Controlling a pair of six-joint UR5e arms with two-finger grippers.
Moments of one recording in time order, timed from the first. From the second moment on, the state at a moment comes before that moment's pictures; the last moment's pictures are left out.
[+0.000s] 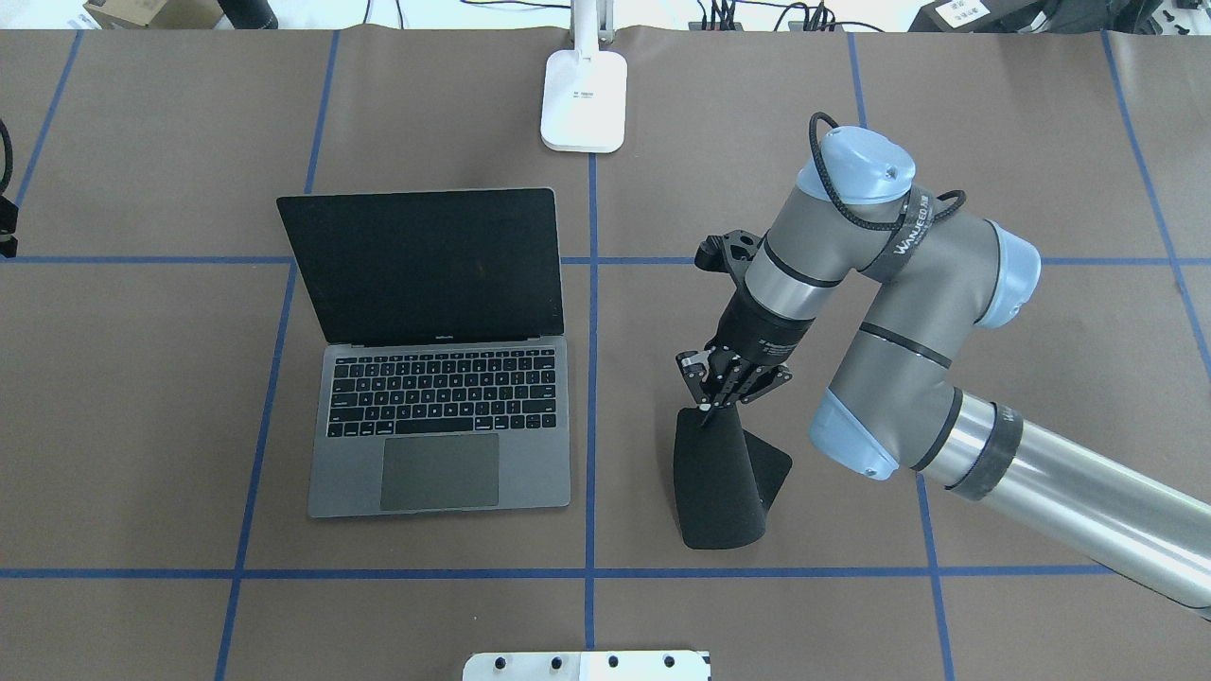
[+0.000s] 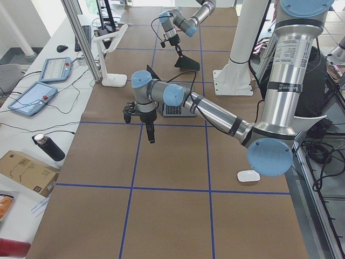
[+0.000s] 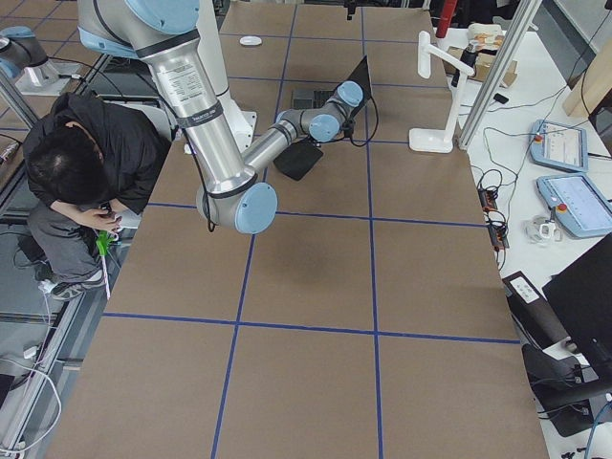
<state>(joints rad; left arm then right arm) -1.22 -1.69 -1.91 -1.31 -2.17 -0.59 0.65 -1.03 1.61 -1.37 2.53 0.99</state>
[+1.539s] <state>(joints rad) -1.23 -1.70 -1.85 -1.38 -2.17 -0.59 0.64 -0.86 1.36 -1.27 2.43 1.05</state>
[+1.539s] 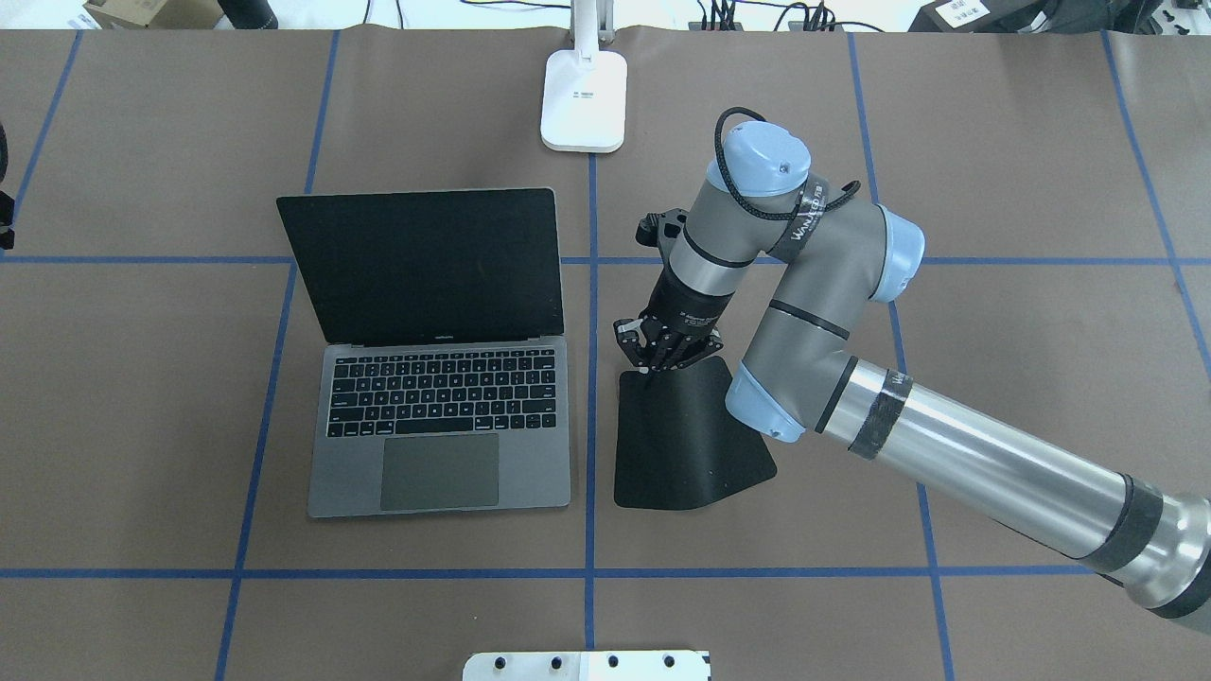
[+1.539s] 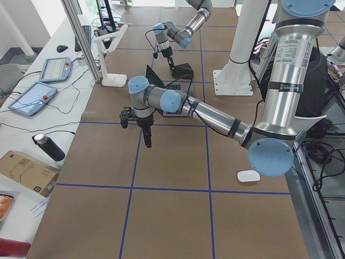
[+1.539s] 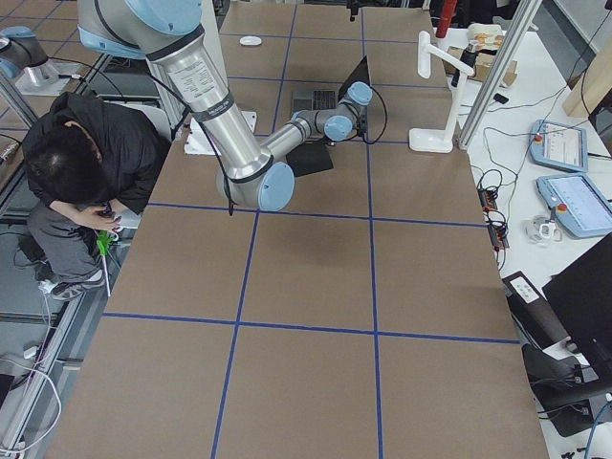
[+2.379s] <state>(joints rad) -1.23 -1.70 -1.85 -1.38 -2.17 -0.59 0.64 -0.86 1.35 -1.26 2.43 1.05</state>
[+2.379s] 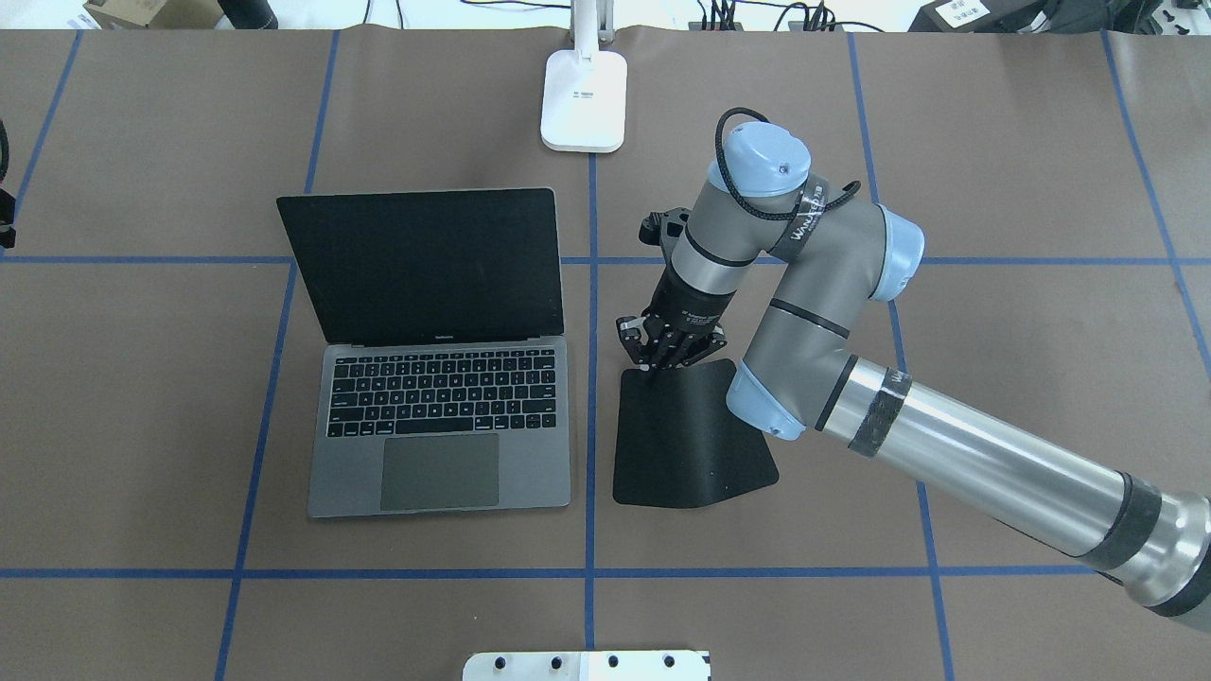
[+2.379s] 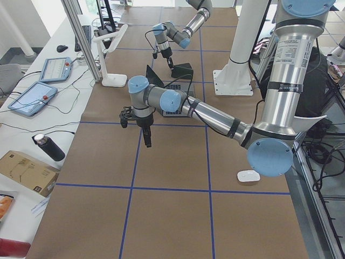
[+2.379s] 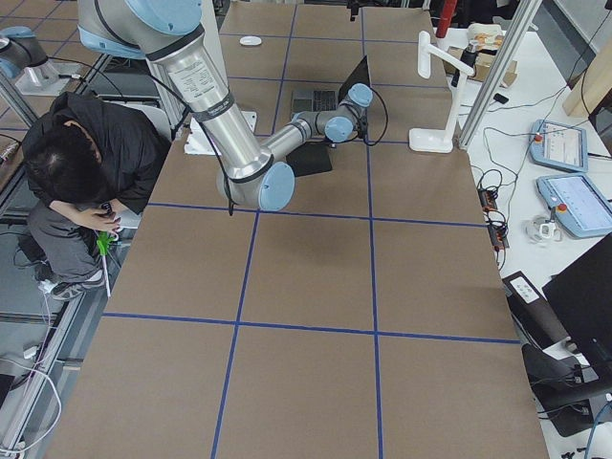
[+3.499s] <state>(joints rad) -1.23 -1.70 -1.85 -1.38 -2.17 -0.60 0.73 -0.87 1.35 -1.24 2.43 1.05</state>
